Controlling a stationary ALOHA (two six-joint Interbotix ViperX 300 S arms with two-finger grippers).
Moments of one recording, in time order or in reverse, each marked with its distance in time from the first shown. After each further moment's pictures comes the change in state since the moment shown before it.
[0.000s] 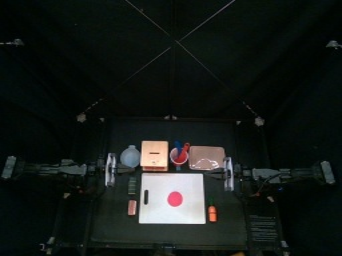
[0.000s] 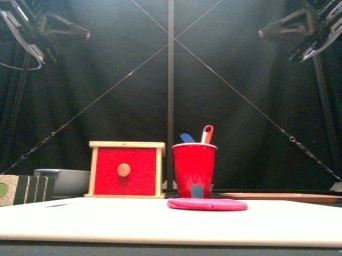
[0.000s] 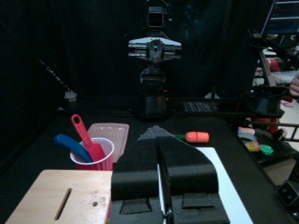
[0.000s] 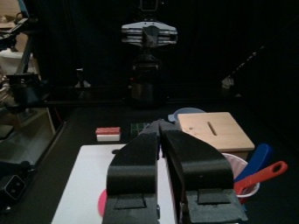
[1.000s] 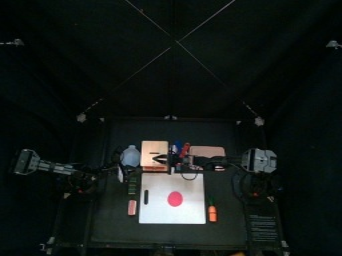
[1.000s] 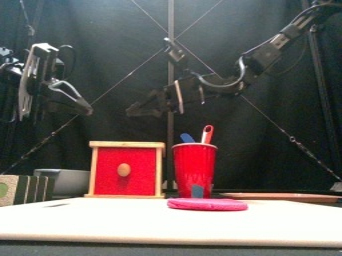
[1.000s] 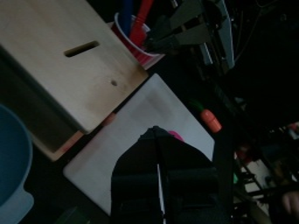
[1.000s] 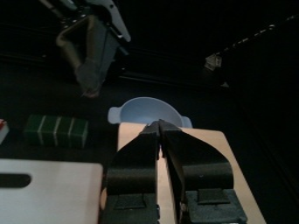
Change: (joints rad) left arm -0.087 0.425 0.081 -0.787 -0.198 -0.175; right arm -0.290 1.322 -0.830 -0.290 -0.287 -0.031
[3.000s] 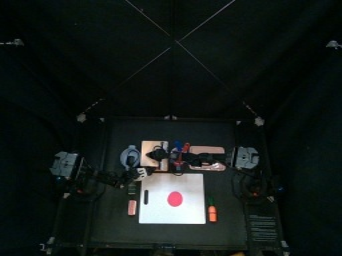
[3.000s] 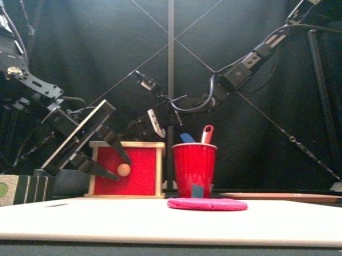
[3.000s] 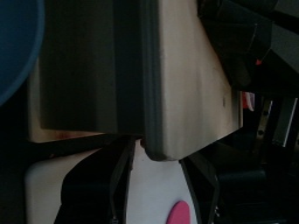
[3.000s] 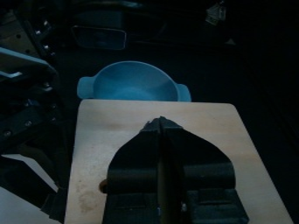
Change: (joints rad) left arm -0.061 0.658 -0.293 -0.301 -0.259 -0.514; right arm 0.026 0.058 -0.069 0.014 0.242 0.005
